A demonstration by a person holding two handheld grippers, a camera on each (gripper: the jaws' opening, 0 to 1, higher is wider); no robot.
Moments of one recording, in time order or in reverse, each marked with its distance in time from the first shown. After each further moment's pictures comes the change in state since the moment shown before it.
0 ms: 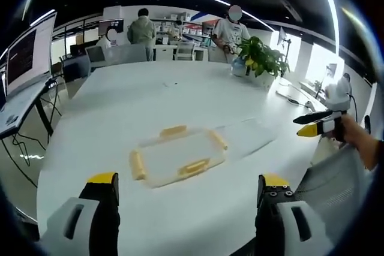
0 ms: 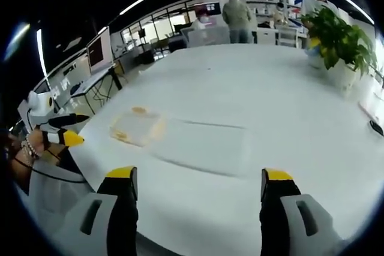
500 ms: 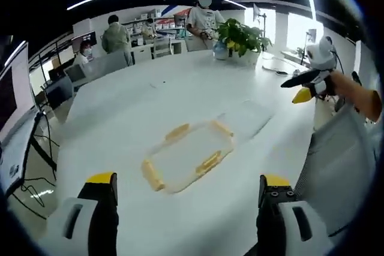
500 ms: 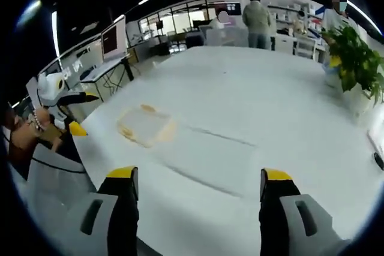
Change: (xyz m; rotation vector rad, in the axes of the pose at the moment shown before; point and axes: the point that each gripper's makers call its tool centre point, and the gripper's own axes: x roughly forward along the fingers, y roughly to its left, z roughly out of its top) left arm 0.005 0.020 0.005 0.292 0.096 -0.080; right arm 0.015 0.011 0.022 -0.170 0.036 0.076
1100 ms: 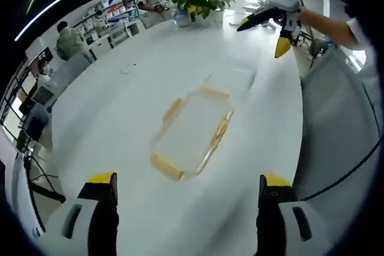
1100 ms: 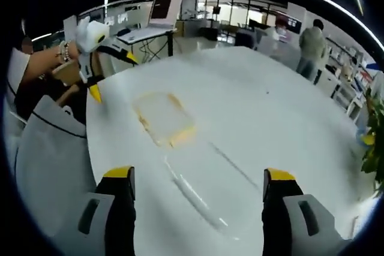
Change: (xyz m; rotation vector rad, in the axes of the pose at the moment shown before) left arm 0.015 0.033 -0.016 0.323 0.204 -0.157; right arm 0.042 0.036 0.035 -0.417 0.118 0.194
